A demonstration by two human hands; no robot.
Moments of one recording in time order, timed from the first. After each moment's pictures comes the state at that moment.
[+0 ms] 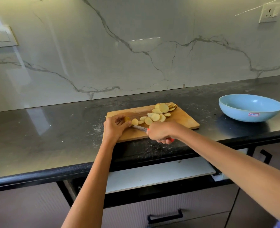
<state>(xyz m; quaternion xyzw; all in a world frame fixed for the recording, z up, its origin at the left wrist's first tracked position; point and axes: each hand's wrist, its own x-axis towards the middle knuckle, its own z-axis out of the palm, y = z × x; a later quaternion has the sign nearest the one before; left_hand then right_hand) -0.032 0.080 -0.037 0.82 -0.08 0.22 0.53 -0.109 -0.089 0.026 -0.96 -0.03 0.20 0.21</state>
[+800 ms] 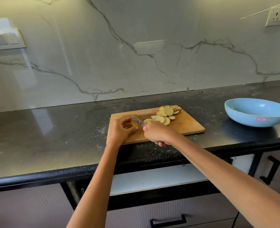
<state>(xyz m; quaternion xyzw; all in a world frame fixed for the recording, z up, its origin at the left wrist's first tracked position) -0.036 0.075 -0.034 0.84 -0.12 0.19 0.50 -0.104 -0.069 0.018 -0.95 -0.04 0.09 0.29</state>
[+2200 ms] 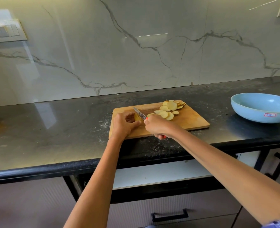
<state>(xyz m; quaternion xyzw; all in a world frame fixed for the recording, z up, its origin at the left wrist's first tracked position) -0.031 0.075 -0.036 0.85 -0.12 0.22 0.47 -0.089 -0.064 0.012 -0.94 -0.05 0.08 0.32</state>
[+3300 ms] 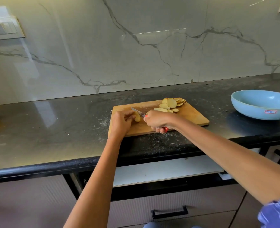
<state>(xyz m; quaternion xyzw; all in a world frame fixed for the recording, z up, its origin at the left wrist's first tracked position) -0.043 0.074 -0.029 0.87 -0.11 0.25 0.41 -0.077 -0.069 0.022 -0.92 -0.05 0.17 0.34</state>
